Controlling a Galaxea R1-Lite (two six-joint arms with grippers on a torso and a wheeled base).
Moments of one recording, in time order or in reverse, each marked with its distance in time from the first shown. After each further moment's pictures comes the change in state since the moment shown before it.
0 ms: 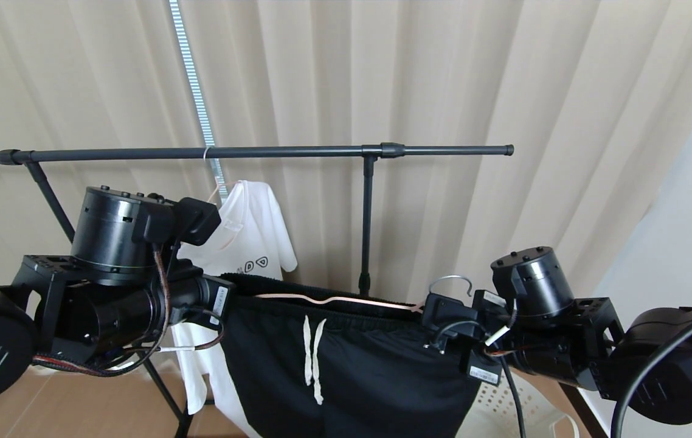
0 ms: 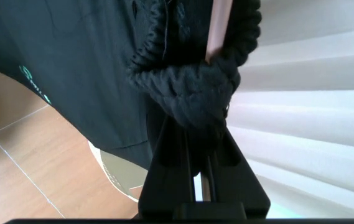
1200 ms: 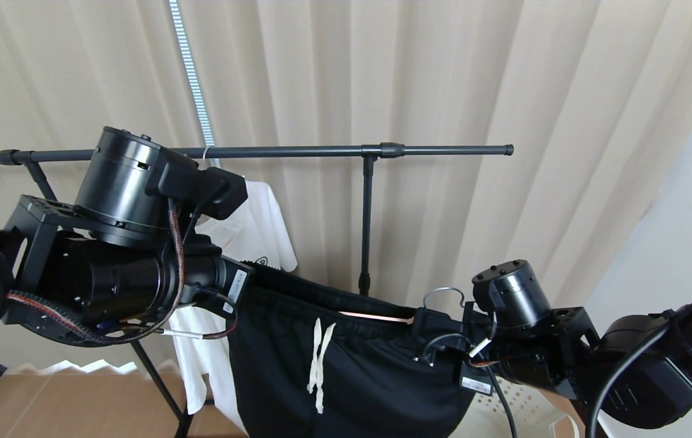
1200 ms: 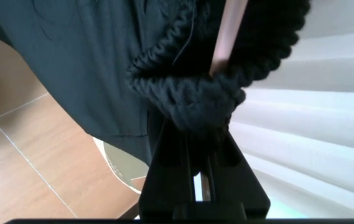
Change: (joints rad) left arm -0.126 -0.011 -0.257 0.338 0.022 -0.009; right arm 0.027 0.060 -0.003 0.000 -0.041 0.000
